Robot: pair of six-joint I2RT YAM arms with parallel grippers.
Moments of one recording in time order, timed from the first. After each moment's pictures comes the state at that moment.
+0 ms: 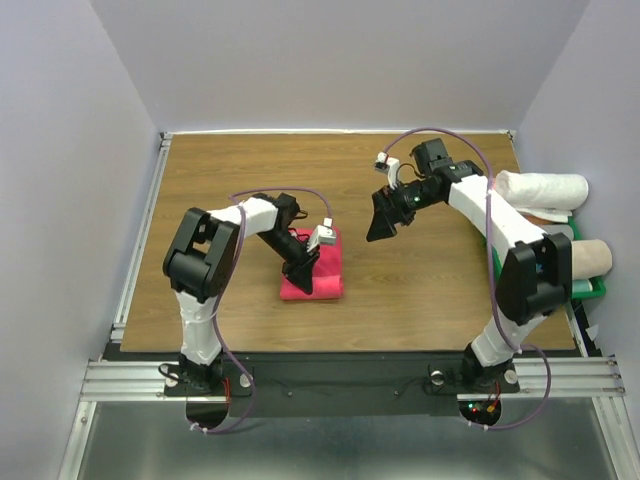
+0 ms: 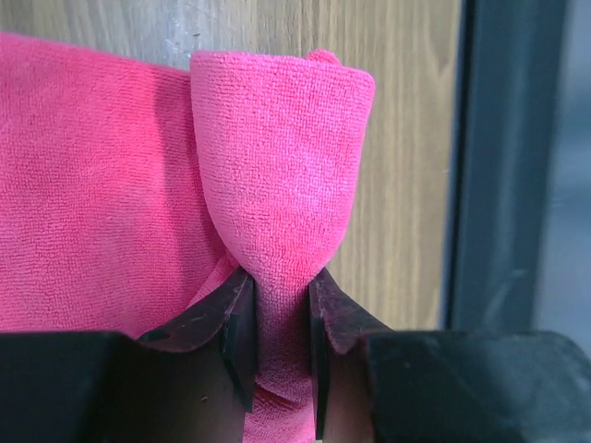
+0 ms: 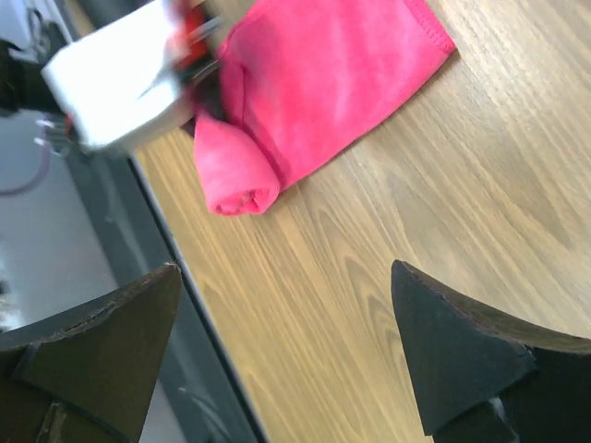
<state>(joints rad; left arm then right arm) -0.48 1.91 1.20 -0.92 0.87 0.92 0.29 1.75 1.48 -0.89 -0.84 -0.27</state>
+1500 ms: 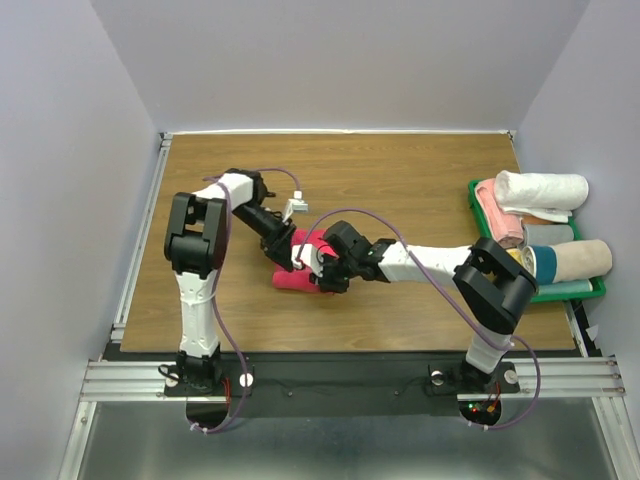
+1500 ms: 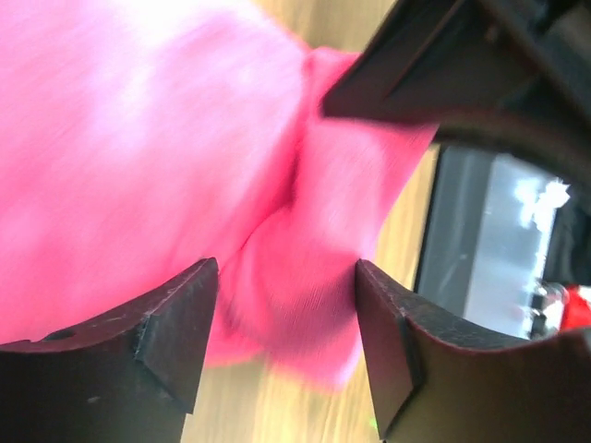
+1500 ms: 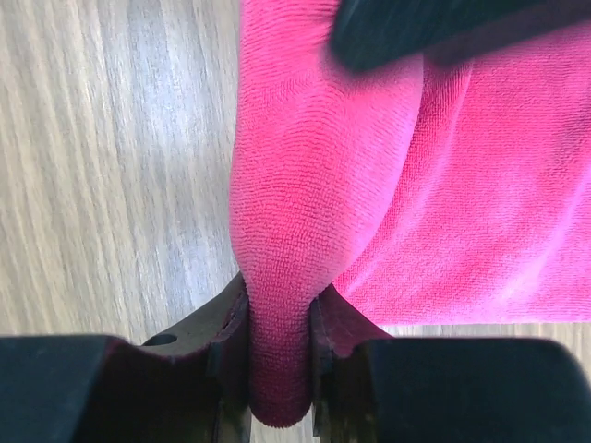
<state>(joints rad) -0.26 2.17 1.54 -1.30 0.93 1.01 0.90 1.77 1.04 -0.20 -0.35 -0.52</state>
